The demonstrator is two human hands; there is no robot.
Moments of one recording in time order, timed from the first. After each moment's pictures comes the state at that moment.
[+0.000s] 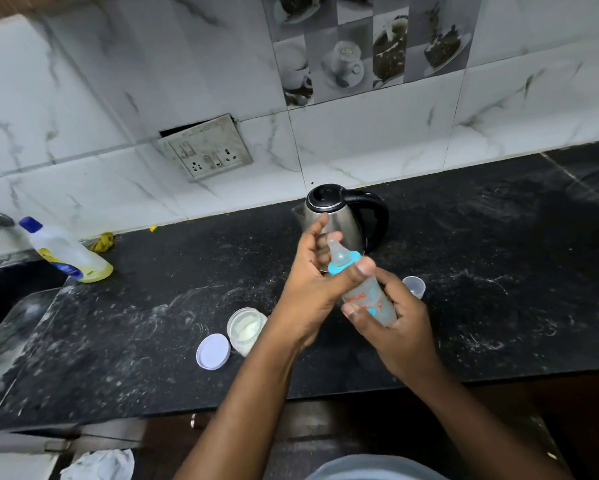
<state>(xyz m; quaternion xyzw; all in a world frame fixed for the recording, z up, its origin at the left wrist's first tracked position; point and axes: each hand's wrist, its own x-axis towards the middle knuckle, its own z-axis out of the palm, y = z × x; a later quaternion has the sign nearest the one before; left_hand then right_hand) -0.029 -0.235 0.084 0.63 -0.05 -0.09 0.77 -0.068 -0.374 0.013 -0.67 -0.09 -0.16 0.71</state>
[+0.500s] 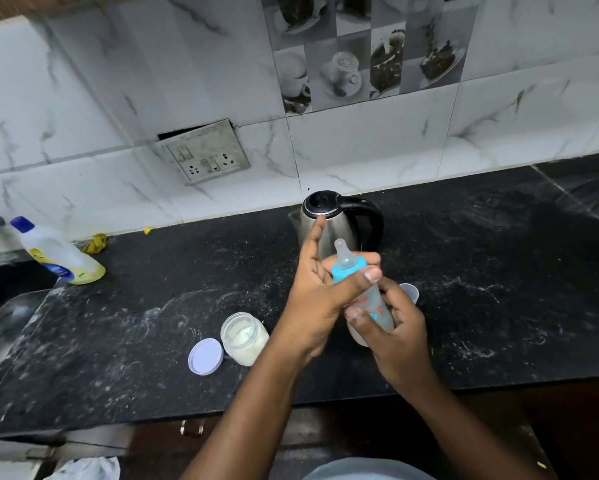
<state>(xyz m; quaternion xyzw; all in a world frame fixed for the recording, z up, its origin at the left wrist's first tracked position) -0.034 -0.249 0.075 0.60 -0.07 -0.09 0.79 -0.068 -0.373 0.012 -0.63 -0.10 -0.18 0.75</state>
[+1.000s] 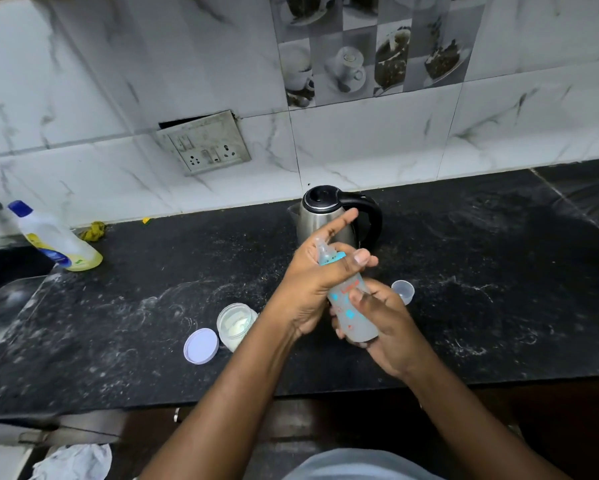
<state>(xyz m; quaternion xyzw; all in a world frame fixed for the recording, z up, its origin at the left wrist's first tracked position) -0.020 -0.247 0.088 0.54 -0.09 -0.13 0.83 -0.059 -0.376 0.023 -0.51 -0.08 0.08 0.85</state>
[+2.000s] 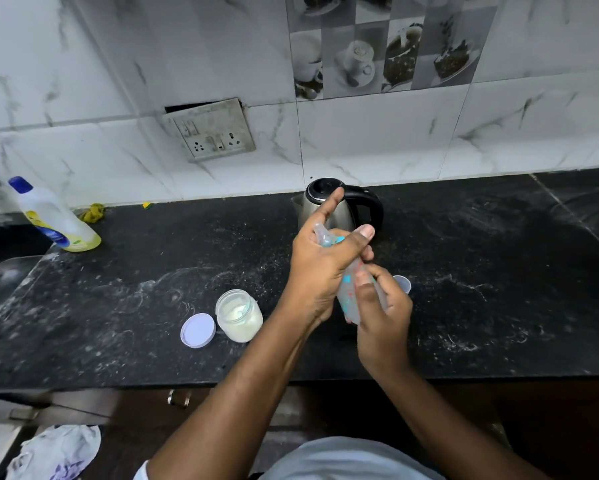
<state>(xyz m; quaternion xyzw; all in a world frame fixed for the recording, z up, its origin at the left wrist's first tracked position) -0.027 -0.267 0.088 0.53 -0.05 -0.01 0.85 -0.073 -0.348 0.015 -0.60 0.00 -0.20 0.78</state>
